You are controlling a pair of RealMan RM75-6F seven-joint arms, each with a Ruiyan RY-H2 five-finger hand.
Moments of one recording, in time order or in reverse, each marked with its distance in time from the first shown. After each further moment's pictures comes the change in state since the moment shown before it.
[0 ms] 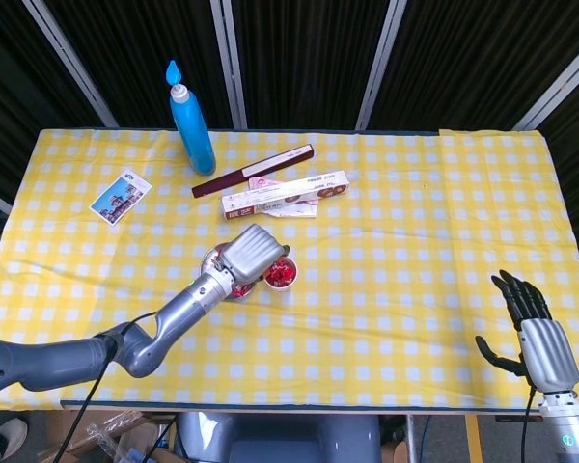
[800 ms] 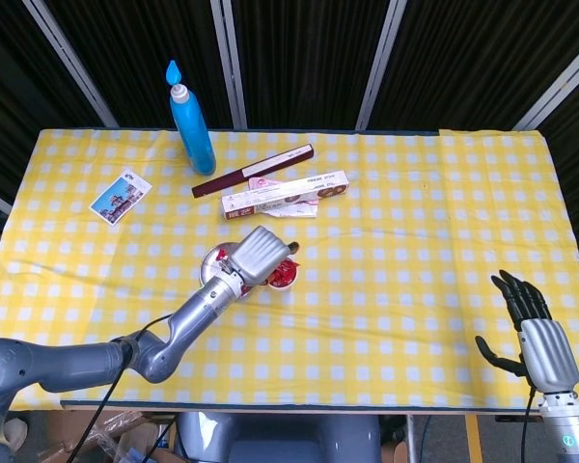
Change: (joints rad) left arm -0.018 -0.043 -0.011 -0.009 -0.112 0.062 0.084; right arm -0.001 0.000 -0.001 -0.001 -0.003 0.002 0.000
